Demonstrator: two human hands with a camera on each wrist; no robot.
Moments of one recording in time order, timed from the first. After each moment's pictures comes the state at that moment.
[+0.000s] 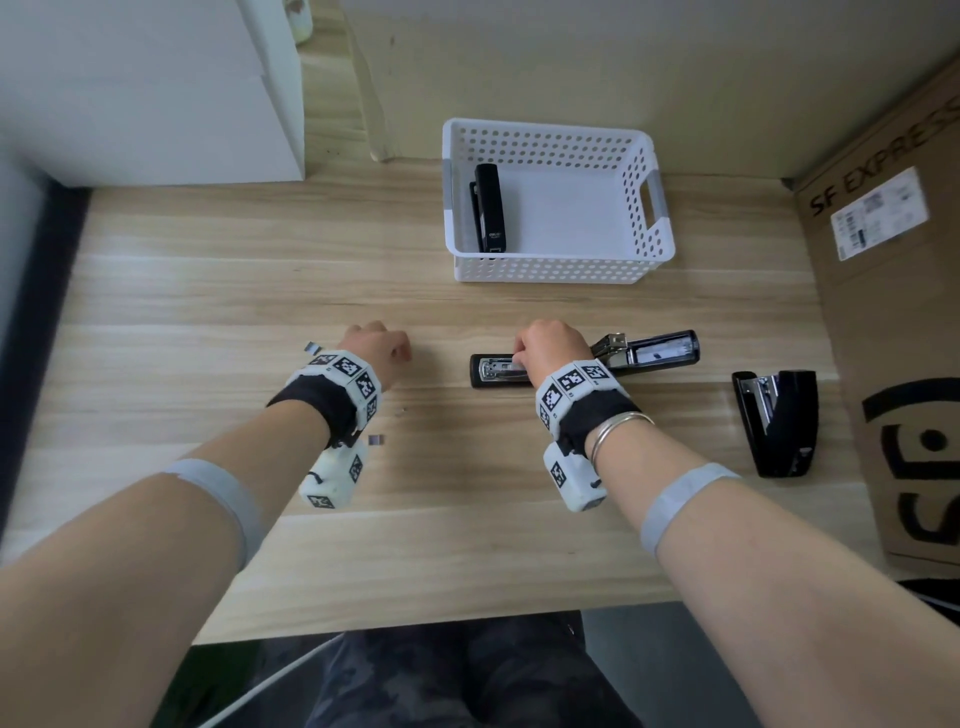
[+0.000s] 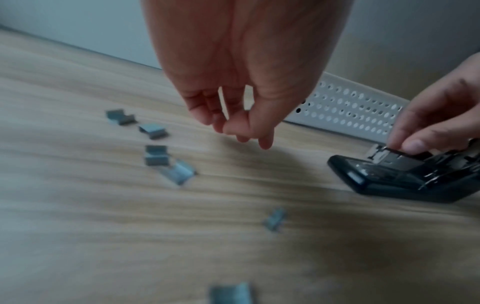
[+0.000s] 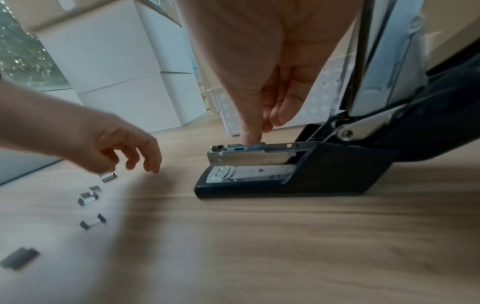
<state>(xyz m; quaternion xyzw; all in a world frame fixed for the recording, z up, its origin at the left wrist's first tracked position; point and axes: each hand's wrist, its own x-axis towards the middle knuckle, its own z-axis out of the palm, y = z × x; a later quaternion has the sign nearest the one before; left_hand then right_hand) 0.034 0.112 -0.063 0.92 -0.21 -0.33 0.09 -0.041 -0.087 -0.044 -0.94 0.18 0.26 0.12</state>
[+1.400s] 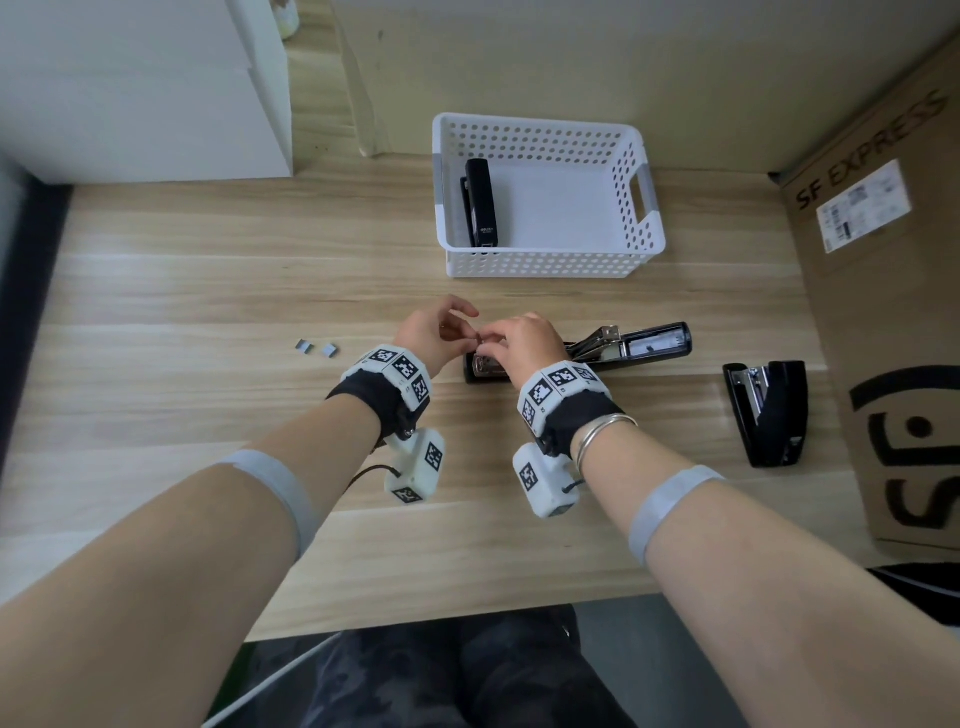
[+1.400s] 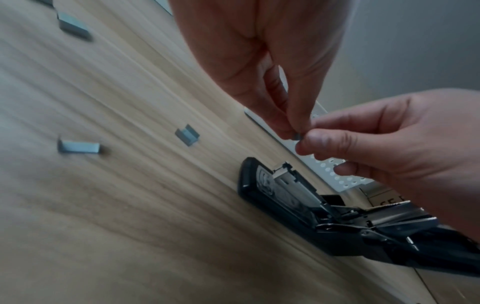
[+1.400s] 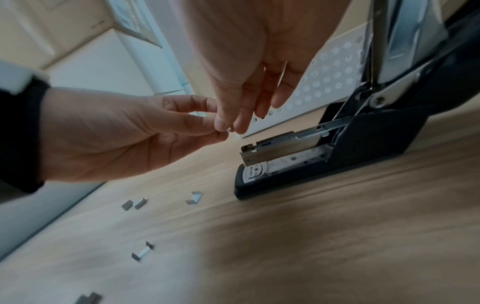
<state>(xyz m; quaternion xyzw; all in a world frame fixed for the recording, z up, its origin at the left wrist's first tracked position) 0.014 0.056 -0.068 0.79 -0.15 -0.31 0.50 -0.050 -0.069 -0.043 -0.94 0.17 0.14 0.26</state>
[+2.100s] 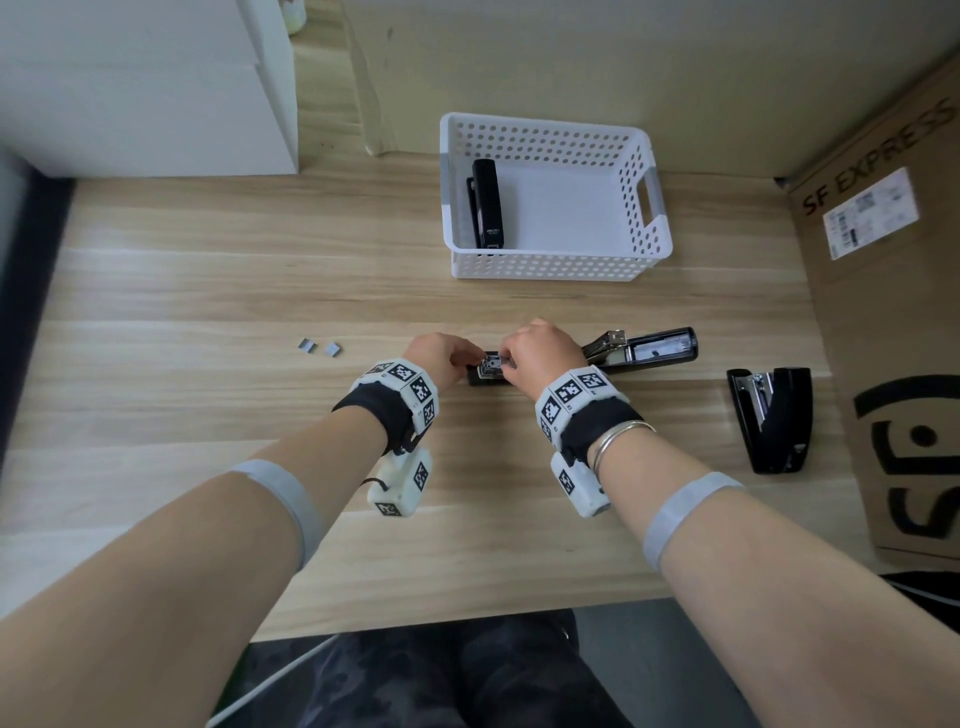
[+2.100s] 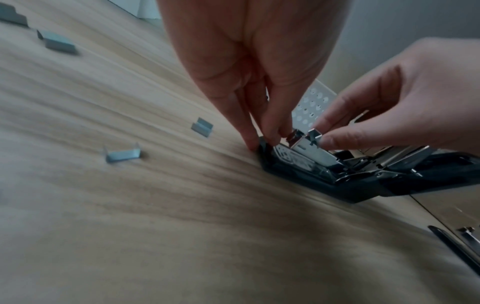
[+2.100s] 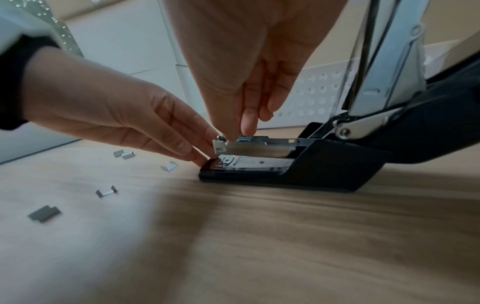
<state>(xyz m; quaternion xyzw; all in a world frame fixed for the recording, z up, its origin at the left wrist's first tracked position) 0.004 0.057 -0.072 0.86 -0.20 -0.36 0.30 -0.055 -0.075 -0.038 -0.97 0.09 0.20 0.09</state>
